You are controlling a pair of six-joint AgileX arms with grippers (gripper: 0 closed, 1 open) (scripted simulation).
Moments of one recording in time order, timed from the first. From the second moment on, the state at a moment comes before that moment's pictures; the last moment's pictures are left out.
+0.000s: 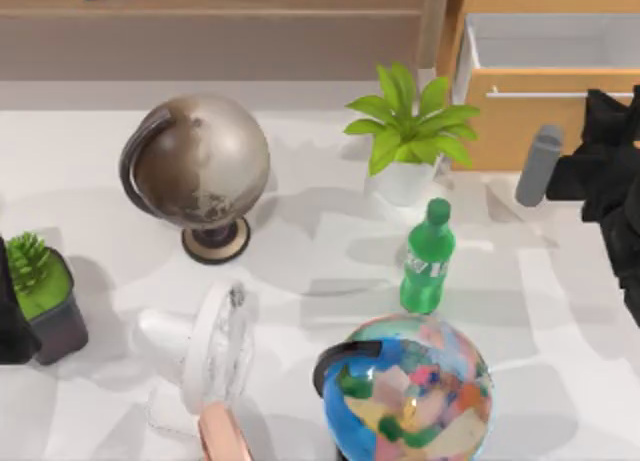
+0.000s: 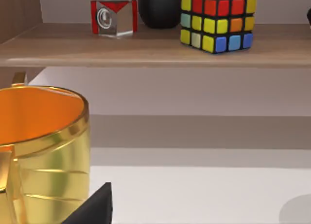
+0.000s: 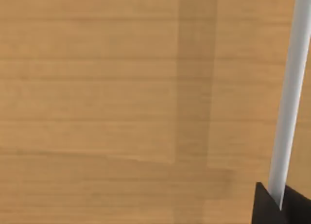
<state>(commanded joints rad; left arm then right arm) 0.00 0.00 0.00 0.00 0.00 0.00 0.23 2.11 0.63 1.46 0.25 -1.55</state>
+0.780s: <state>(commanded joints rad) 0.00 0.00 0.00 0.00 0.00 0.00 0.28 2.04 0.41 1.61 0.30 -1.55</state>
